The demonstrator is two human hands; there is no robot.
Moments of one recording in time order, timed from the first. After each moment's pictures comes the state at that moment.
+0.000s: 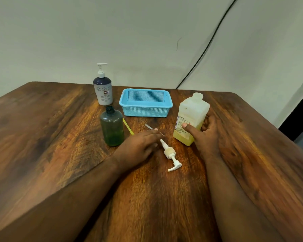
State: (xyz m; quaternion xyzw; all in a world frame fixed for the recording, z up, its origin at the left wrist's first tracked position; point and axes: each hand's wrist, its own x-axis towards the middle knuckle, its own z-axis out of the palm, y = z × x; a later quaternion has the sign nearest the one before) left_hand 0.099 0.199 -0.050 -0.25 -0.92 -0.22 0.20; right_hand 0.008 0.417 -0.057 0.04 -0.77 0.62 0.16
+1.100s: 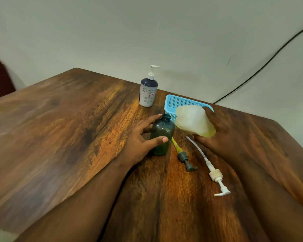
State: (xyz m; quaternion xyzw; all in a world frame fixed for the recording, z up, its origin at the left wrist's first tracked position) left_hand 0.114 0.090 -0.065 -0.03 -0.73 -0.64 0.24; right_hand 0.061 0.312 0.046 0.32 -0.93 0.14 0.14
